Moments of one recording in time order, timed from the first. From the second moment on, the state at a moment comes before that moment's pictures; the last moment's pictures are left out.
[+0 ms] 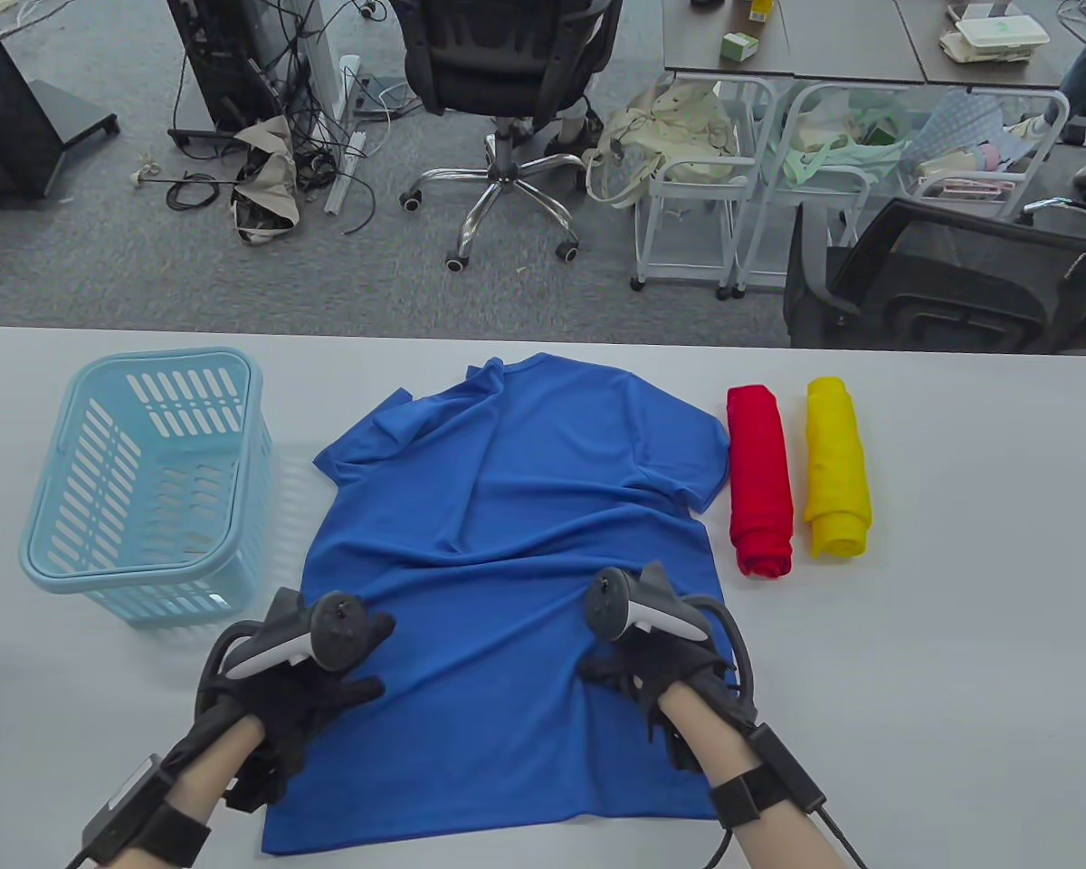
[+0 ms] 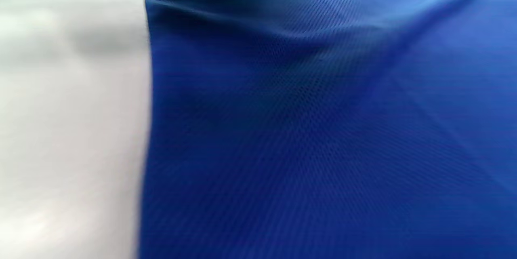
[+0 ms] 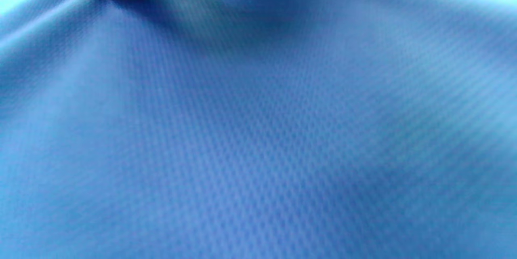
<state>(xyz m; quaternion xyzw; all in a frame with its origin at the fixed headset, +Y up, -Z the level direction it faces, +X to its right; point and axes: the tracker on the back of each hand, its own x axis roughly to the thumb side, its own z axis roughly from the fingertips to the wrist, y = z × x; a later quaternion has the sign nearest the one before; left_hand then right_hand) -0.243 -0.762 -0.299 -0.31 -0.11 -0.03 0.94 0.085 -0.772 -0.310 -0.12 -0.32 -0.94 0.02</state>
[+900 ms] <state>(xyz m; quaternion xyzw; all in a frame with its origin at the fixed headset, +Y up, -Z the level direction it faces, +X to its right) -0.235 -0.773 -0.522 -0.32 0.17 -0.05 0.93 0.118 -0.773 -0.284 -0.10 -0.32 -0.94 0.04</state>
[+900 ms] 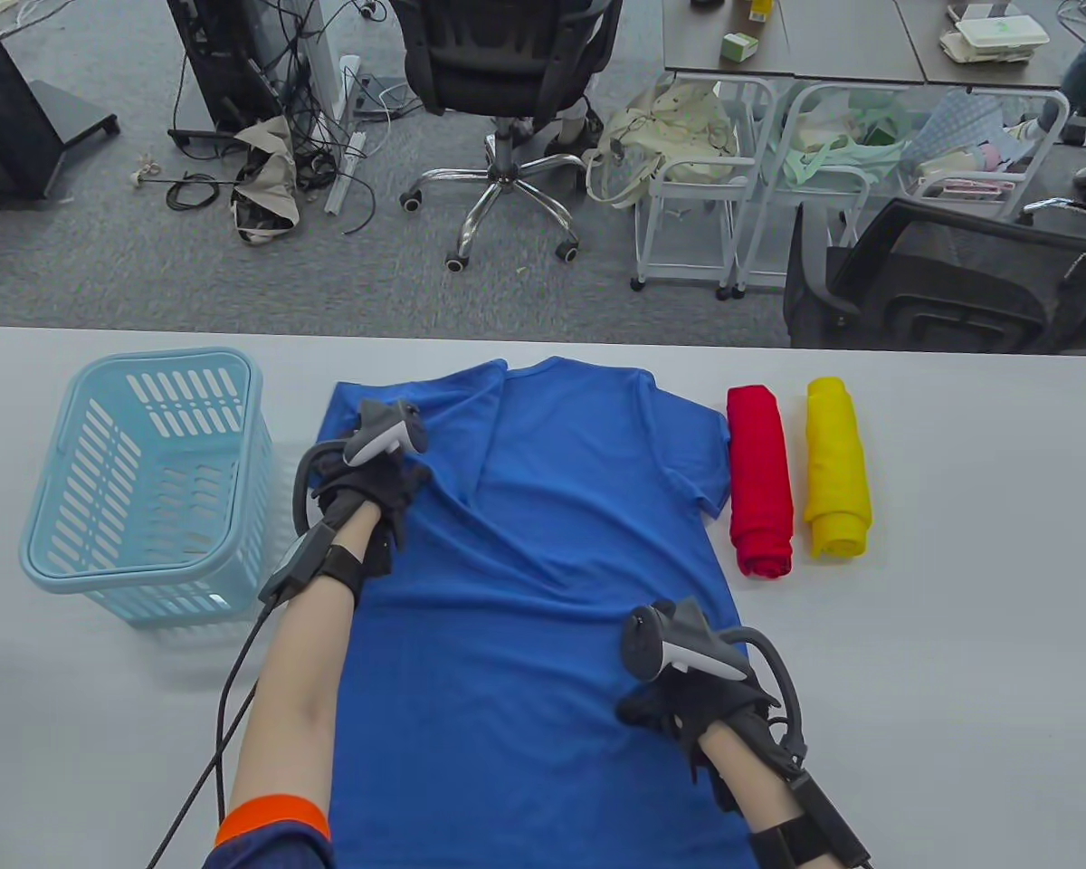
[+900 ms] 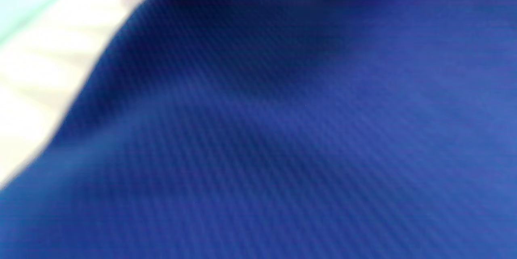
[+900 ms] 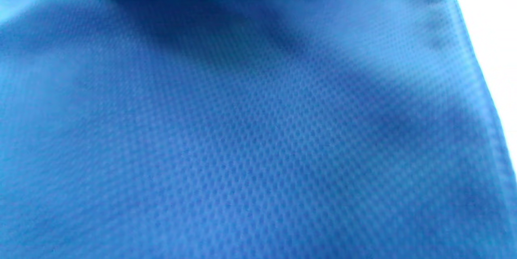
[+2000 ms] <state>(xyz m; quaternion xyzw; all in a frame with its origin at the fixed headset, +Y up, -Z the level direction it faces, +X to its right) -0.207 -0.780 -0.359 -0.33 -0.03 -0.10 0.94 0.096 -0.762 -0.280 -0.15 -0.32 -0.94 0.01</state>
